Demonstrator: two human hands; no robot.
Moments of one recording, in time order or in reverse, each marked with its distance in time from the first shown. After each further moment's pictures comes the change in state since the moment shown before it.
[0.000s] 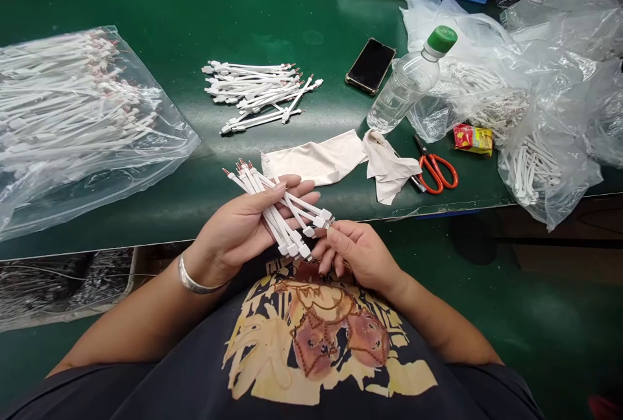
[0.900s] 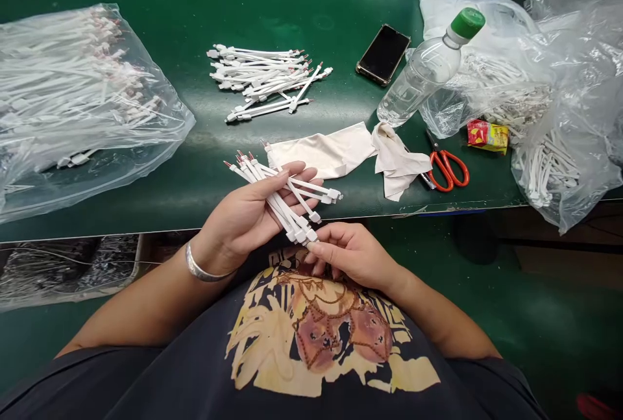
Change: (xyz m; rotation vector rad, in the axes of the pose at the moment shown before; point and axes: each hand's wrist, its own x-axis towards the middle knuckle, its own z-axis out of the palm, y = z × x) left_hand 0.006 -0.002 -0.004 -0.018 0.036 0.032; right_hand 0.001 -0.003 0.008 -0.091 -0.128 0.151
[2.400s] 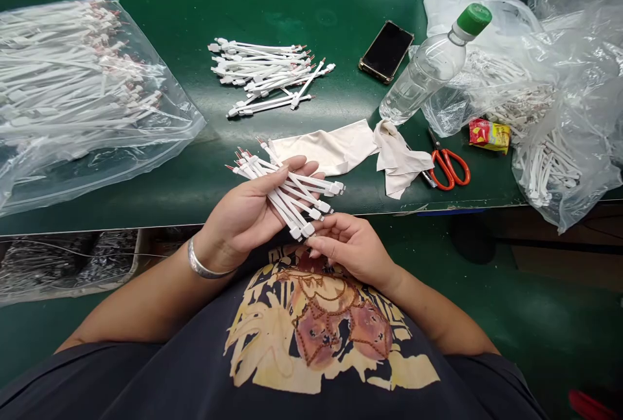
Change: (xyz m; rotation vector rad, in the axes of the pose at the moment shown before) left_hand -0.001 -0.003 -0.002 -0.054 -0.027 0.024; right_hand 0.004 0.006 0.006 0.098 0.154 -0.148
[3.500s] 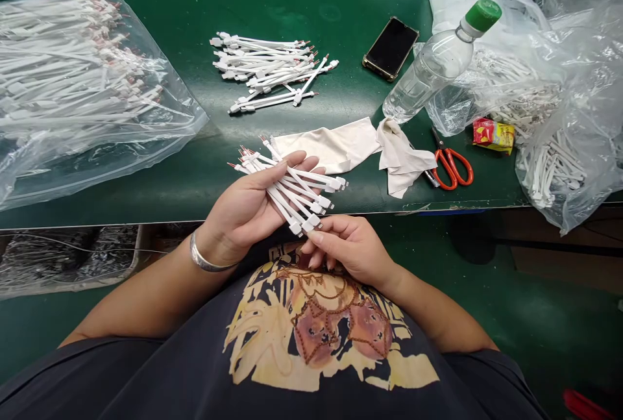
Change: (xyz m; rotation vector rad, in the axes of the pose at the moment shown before) left_hand 0.003 0.003 0.001 -0.058 0.008 -0.004; right_hand 0.000 -0.007 0.004 -0.047 -0.062 0.086
